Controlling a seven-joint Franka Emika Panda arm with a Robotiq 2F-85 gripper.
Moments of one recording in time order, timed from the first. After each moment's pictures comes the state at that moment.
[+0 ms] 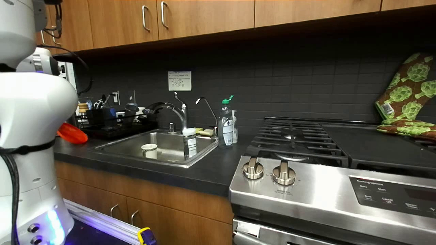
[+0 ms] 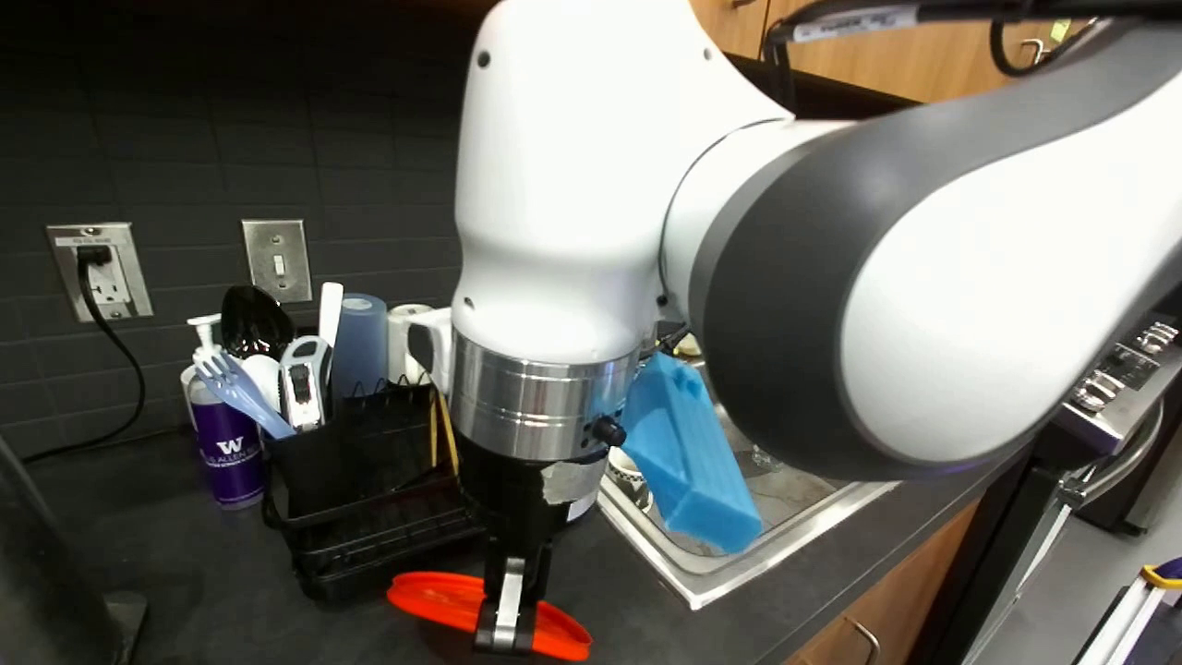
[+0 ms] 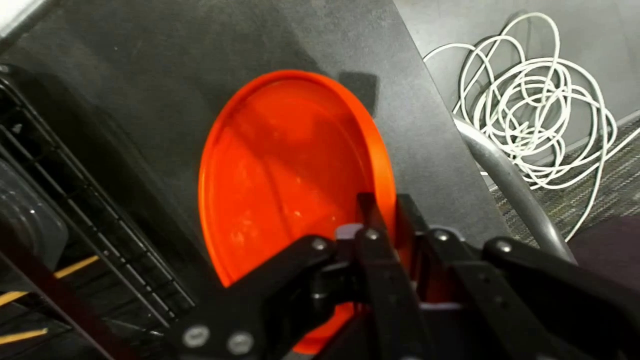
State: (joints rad) arm 0.55 0.13 0.47 -2.15 -0.12 2.36 0.09
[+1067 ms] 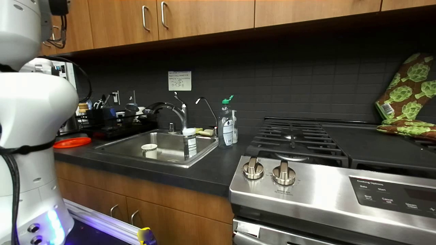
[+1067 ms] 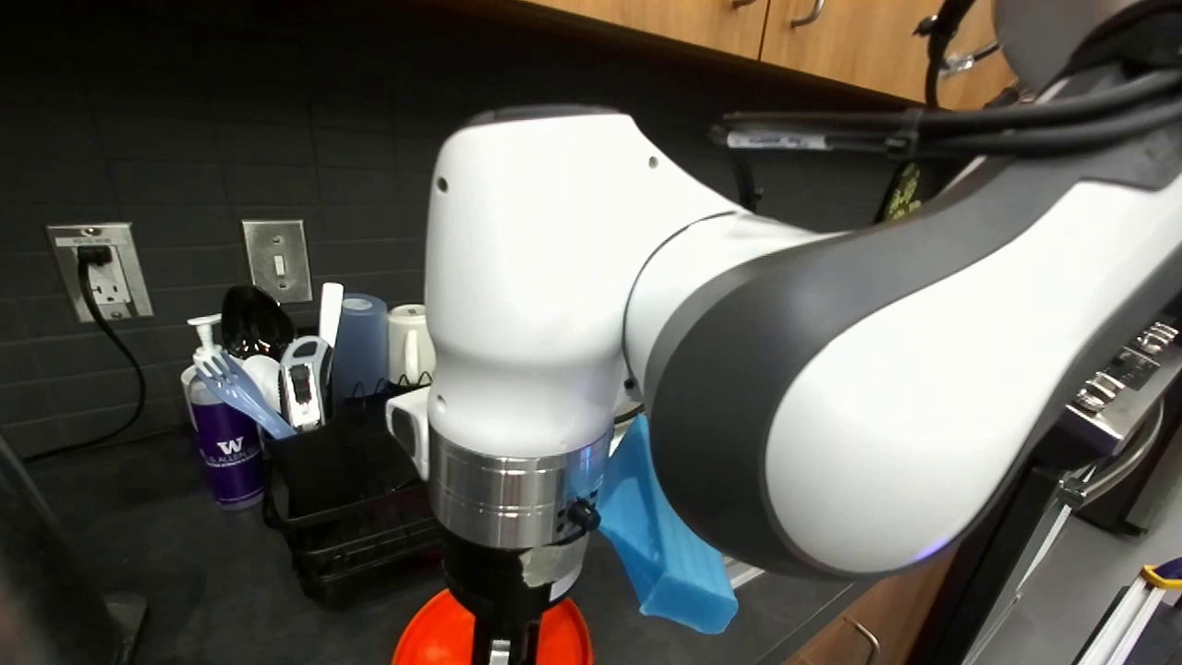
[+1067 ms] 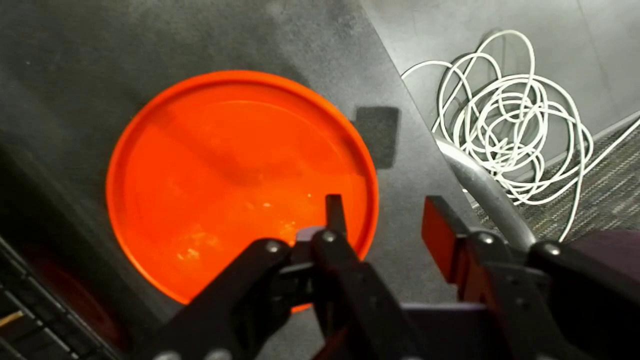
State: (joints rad) arm 0.57 0.23 0.47 -2.13 -0.11 2.38 0.11
